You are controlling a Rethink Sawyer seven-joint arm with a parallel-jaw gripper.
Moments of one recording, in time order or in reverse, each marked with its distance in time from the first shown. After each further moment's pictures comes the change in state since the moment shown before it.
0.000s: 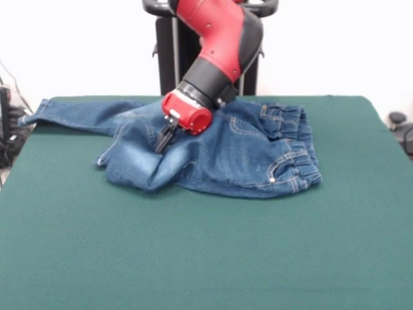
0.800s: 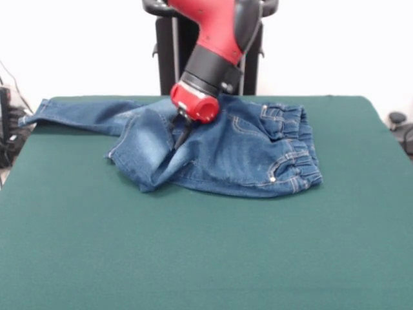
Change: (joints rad) arm -0.195 -0.209 0.124 0.072 -0.241 0.142 0.000
